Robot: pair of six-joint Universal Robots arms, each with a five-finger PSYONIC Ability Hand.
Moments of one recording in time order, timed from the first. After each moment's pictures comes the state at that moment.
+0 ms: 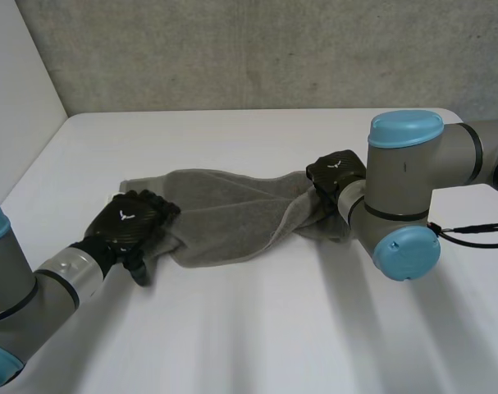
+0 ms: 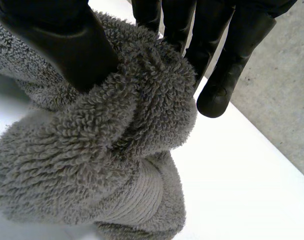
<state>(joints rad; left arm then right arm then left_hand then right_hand) 4.51 -1.90 -1.89 3.47 -1.16 3.57 2.09 -0.80 1.00 0.15 1.63 2.71 0.34 0.34 0.33 0.33 0.17 1.30 1.29 1.28 1.33 1.13</state>
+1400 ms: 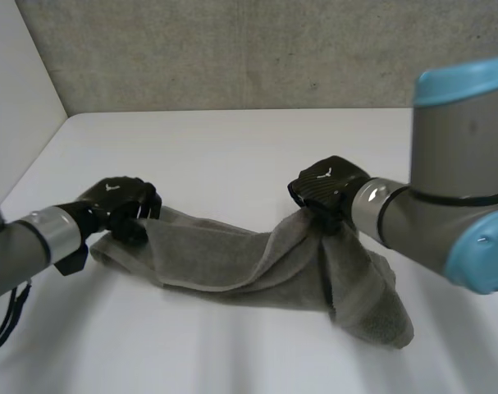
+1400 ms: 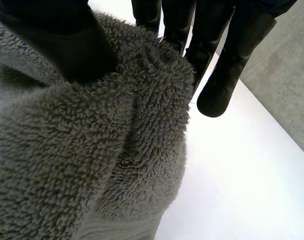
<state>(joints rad) 4.60 -2.03 -1.55 3.10 -1.02 3.41 2.09 -1.05 1.14 0.40 1.40 2.62 1.34 1.35 1.38 1.35 1.19 1.31 1.30 1.30 1.34 1.13</state>
